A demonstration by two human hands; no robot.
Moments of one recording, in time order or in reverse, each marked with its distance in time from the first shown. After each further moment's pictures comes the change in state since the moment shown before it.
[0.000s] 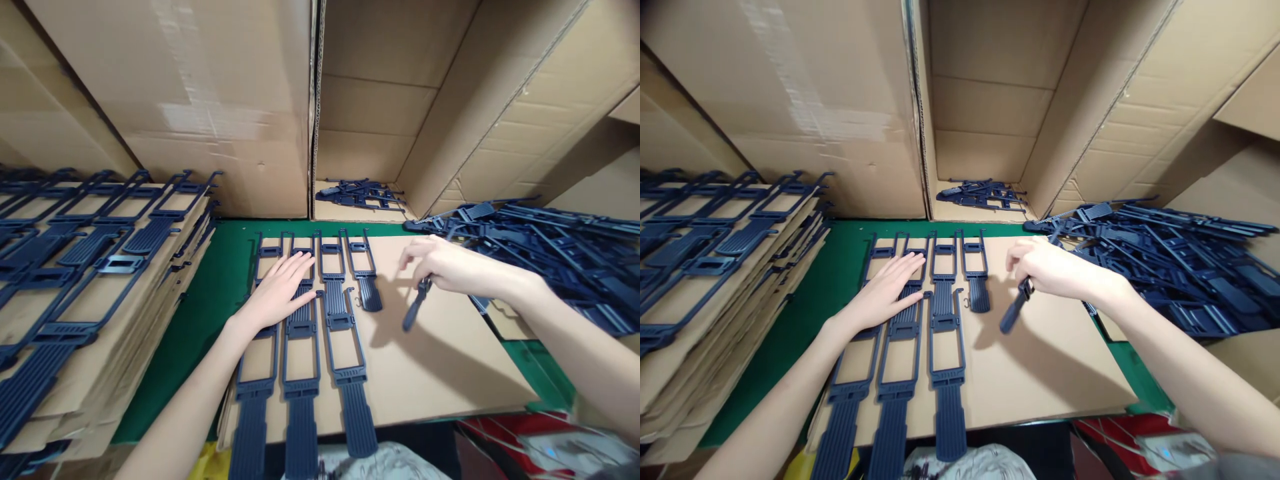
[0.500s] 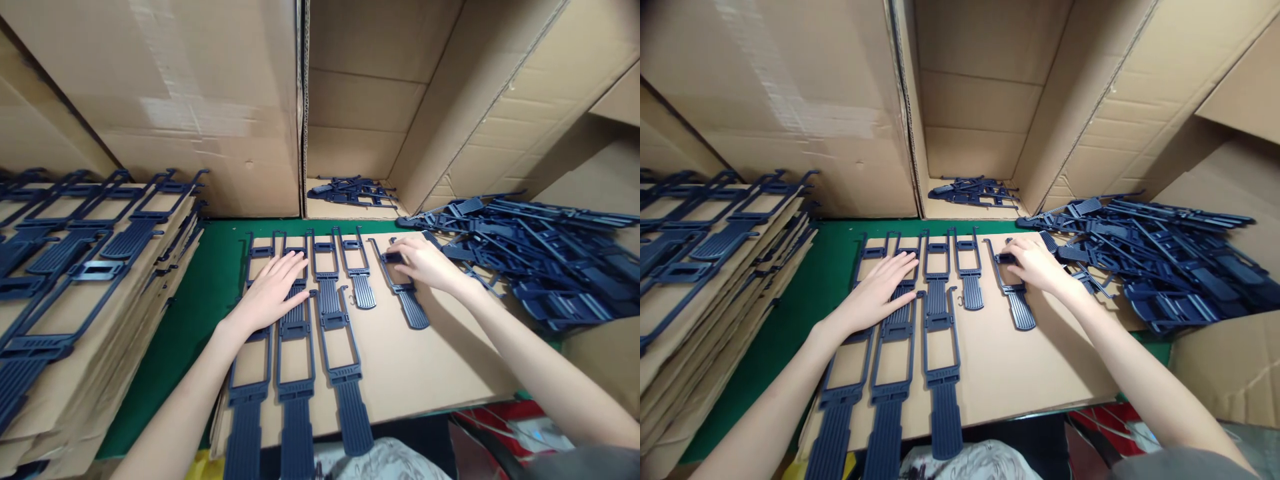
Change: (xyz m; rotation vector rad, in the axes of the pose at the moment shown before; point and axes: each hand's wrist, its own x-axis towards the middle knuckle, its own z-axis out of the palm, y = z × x) left_hand 0.001 -0.002 0.000 0.009 0.007 0.010; right_hand -0.002 0.043 0.070 -0.104 0.226 0.334
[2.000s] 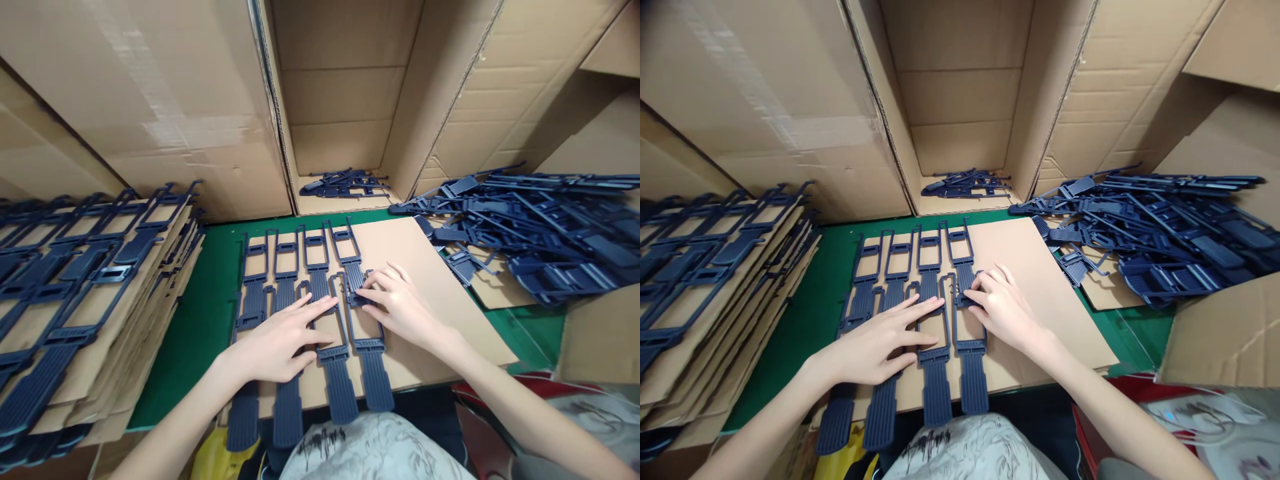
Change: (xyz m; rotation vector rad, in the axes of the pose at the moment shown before) left_hand -0.024 0.084 -0.037 -0.203 -0.367 0.333; right_hand -0.065 -0.106 0.009 0.166 0.195 -0.095
